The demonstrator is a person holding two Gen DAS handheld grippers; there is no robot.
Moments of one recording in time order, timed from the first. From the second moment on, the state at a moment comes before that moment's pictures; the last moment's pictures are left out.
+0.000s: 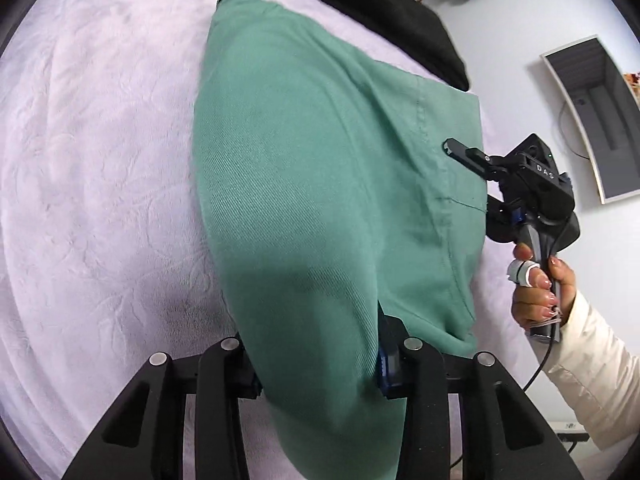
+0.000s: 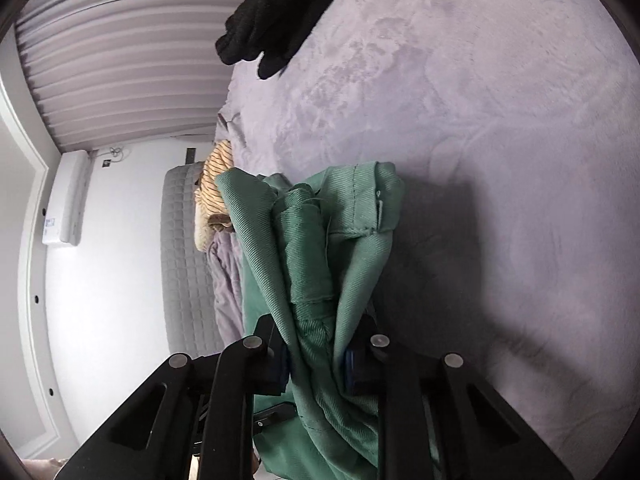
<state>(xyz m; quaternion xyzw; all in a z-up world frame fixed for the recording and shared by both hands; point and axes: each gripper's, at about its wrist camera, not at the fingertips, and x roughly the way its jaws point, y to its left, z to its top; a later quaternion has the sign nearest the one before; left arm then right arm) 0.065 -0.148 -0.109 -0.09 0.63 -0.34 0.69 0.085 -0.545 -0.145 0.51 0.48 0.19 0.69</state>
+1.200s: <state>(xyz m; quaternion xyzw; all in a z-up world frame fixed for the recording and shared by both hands) -0.069 0.075 -0.122 0.03 0.65 -0.31 0.69 -0.132 -0.336 -0.092 0.30 0.62 0.04 0.72</state>
